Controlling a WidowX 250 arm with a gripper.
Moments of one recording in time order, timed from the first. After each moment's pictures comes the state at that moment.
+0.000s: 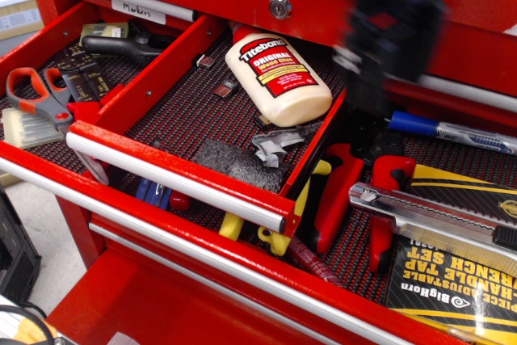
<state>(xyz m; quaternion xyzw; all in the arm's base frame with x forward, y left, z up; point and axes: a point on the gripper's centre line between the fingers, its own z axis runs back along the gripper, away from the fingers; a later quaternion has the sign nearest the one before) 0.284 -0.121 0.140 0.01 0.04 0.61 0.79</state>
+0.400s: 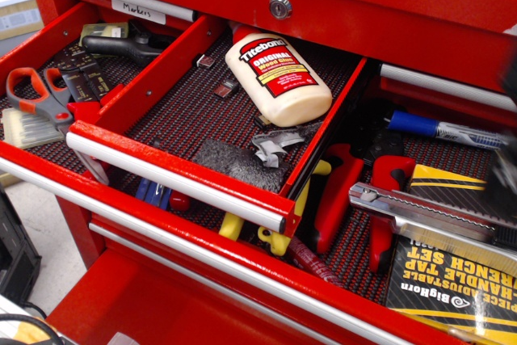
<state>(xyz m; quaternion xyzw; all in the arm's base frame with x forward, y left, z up) 0.267 -0.210 0.110 0.04 -0.01 0.59 0.80</state>
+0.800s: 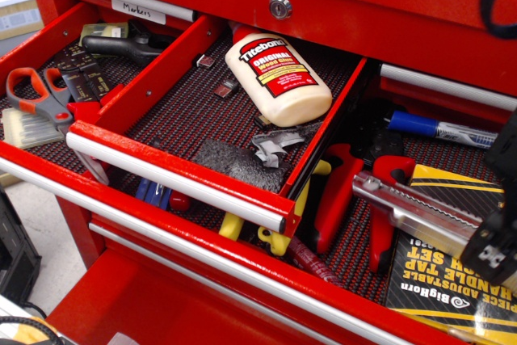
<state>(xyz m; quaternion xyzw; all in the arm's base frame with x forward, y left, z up) 0.253 -0.199 0.078 0.03 -0.03 0.62 0.79</state>
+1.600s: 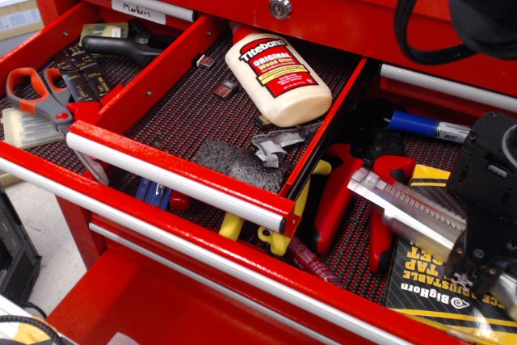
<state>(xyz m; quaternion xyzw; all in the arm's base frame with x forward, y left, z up) 0.248 -0.193 0.064 -0.02 -0.03 0.64 0.77</state>
